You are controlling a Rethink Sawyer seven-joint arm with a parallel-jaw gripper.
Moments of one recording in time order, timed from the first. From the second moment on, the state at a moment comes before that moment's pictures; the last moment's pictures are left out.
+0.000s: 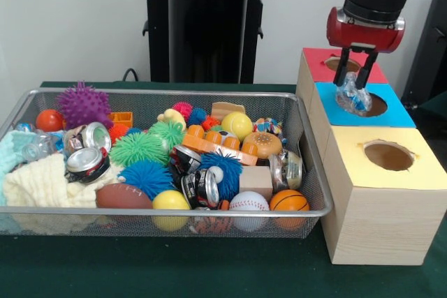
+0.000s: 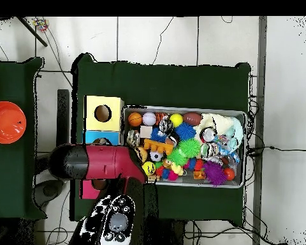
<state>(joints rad) 0.21 -0.67 -0.20 1.68 0.14 0.62 1.80</state>
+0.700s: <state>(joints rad) 0.21 -0.67 -0.19 1.69 0.17 0.62 1.80</state>
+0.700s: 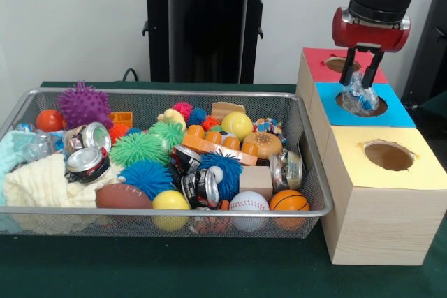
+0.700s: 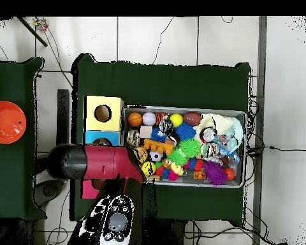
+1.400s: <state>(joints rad) 0.21 -0.67 -0.18 1.75 0.17 0.62 1.80</state>
